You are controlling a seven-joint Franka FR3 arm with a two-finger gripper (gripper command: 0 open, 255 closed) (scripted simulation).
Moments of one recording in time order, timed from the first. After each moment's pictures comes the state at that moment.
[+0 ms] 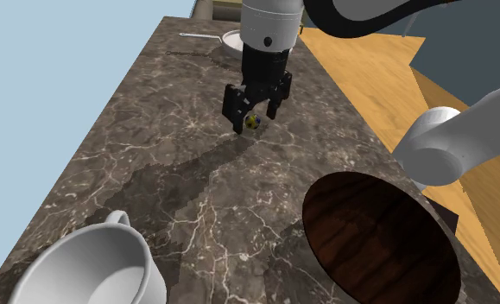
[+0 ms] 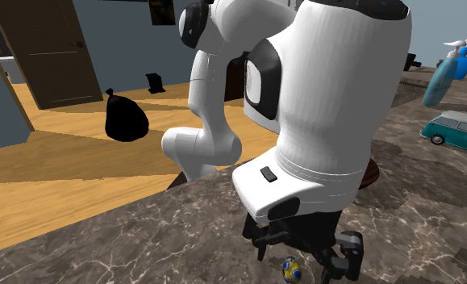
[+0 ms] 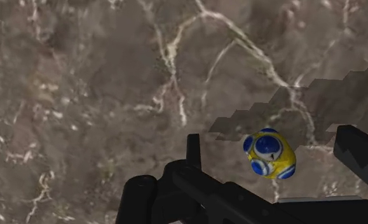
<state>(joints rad) 0.08 -0.50 0.59 -2.29 0.28 1.85 0.65</state>
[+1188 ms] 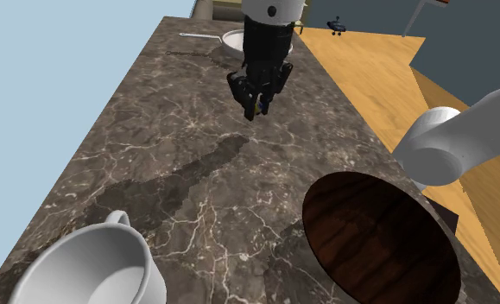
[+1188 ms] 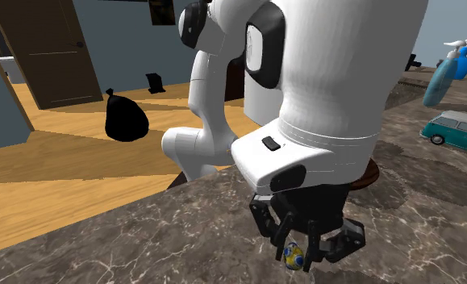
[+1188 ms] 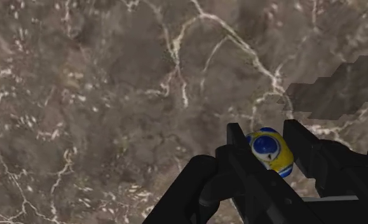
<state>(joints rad) 0.07 -0.50 0.57 -2.20 0.26 1.76 0.65</state>
